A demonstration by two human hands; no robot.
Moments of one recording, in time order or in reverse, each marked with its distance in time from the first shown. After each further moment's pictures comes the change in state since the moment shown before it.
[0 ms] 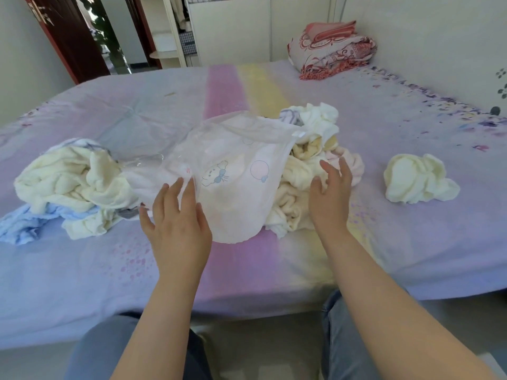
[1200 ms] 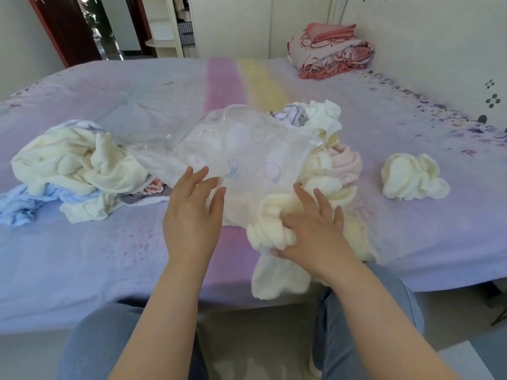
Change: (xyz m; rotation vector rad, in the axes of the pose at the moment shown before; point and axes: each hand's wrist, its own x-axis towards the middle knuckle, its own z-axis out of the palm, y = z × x) left_hand 0.001 0.003 -0.020 -0.399 -0.085 -0.048; right_hand -0.096 -0.057 -0.046 -0.761 -0.709 -0.293
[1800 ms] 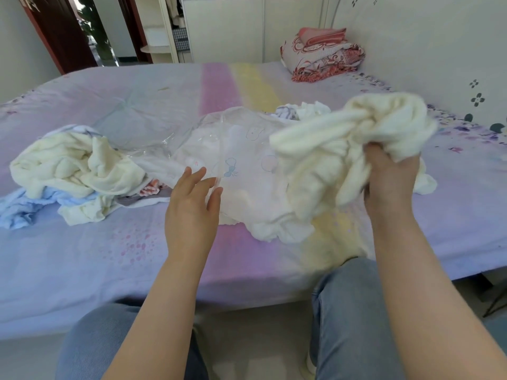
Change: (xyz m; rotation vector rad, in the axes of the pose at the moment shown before) left_hand -0.002 0.003 0.003 -0.007 -0.041 0.027; right_hand 0.020 0.066 -0.078 1.343 0.958 0.101
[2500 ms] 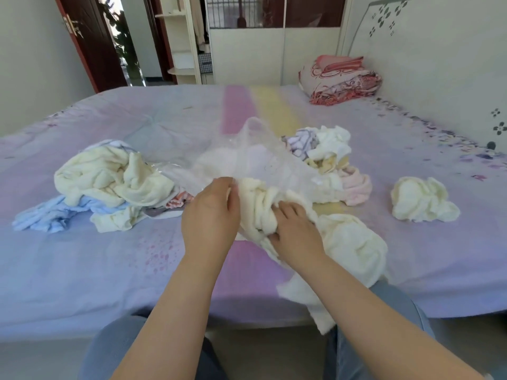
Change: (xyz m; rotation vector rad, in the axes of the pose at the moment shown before) left_hand 0.023 0.026 -0.038 0.101 0.043 -0.008; right_hand -0.089 0.087 0.081 -1.179 -0.784 -0.452
